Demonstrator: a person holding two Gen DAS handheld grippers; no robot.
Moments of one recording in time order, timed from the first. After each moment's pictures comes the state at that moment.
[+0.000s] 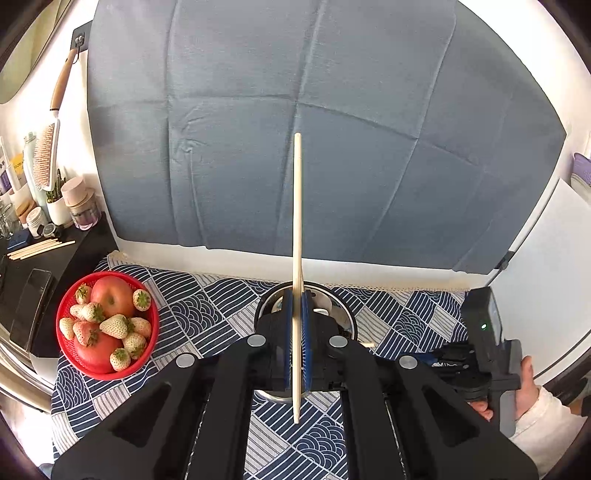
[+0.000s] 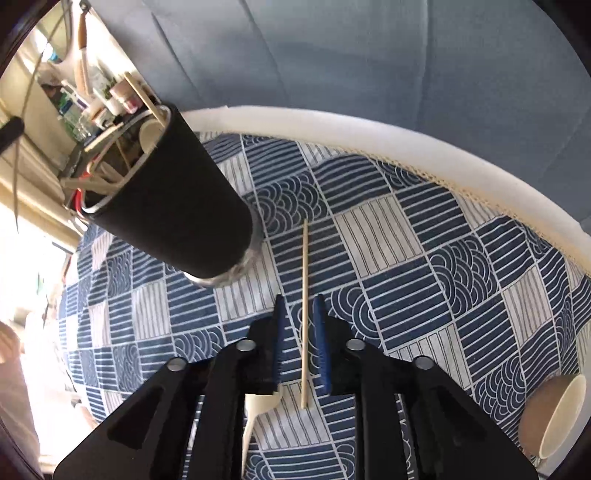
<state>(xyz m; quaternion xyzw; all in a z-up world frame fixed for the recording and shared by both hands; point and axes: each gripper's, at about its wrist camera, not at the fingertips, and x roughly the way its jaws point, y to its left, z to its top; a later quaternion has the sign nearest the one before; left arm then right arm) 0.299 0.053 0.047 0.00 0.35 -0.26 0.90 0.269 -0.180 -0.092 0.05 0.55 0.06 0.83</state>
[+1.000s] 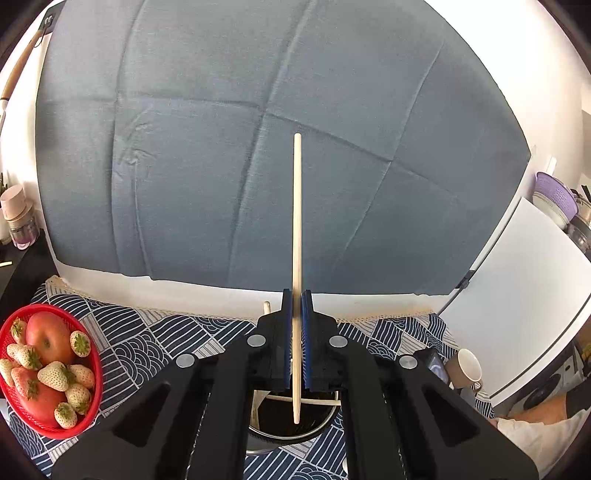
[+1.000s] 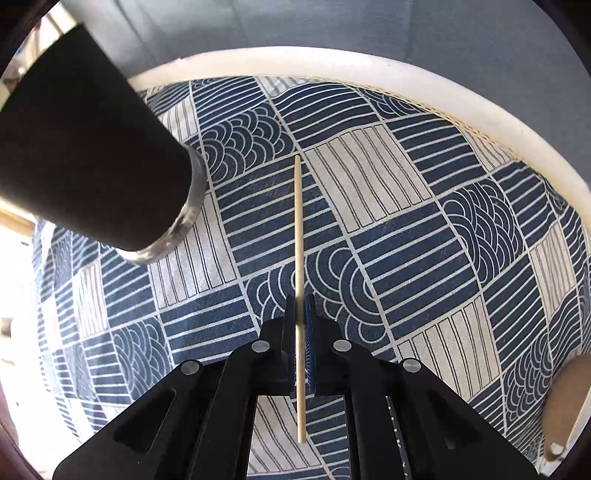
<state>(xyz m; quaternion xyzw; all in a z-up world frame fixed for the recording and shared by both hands) 0.347 0.041 0.022 -0.06 0.31 -0.36 0.88 0.266 -0.183 -0.167 0.07 0.59 0.01 0.81</state>
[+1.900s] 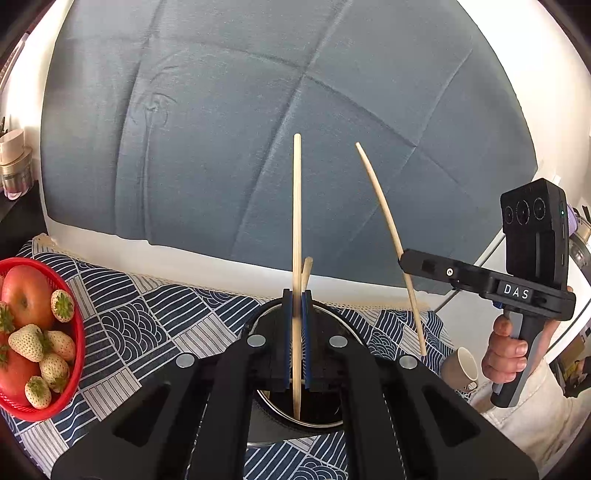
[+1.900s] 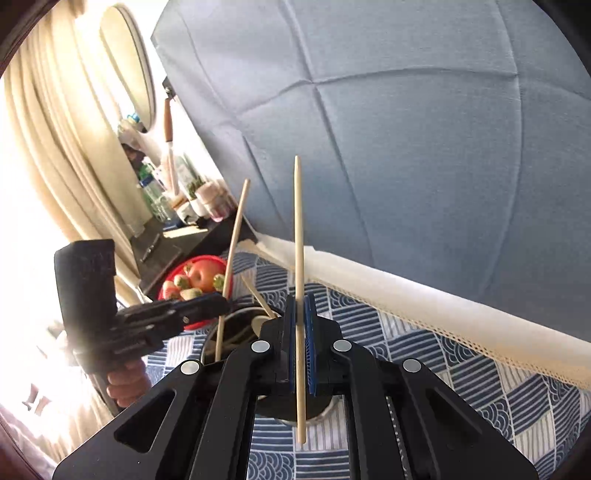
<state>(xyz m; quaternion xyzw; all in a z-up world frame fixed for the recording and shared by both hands) 0.360 0.057 -0.024 -0.10 0.33 -0.36 0.86 0.326 -0.163 0.021 0.09 0.35 0.20 0.91</state>
